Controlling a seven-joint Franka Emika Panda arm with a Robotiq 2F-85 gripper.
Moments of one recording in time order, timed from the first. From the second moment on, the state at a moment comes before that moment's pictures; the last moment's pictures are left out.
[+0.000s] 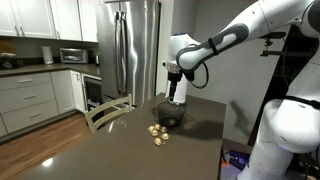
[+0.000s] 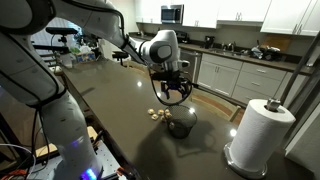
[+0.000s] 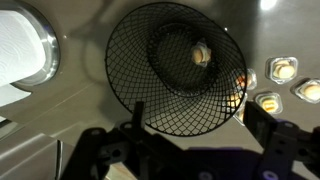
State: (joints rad) arm -0.07 -0.25 -0.13 -2.39 -0.30 2.24 -0.27
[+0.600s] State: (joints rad) arm -0.07 -0.27 -0.13 -2.39 -0.27 2.19 -0.28
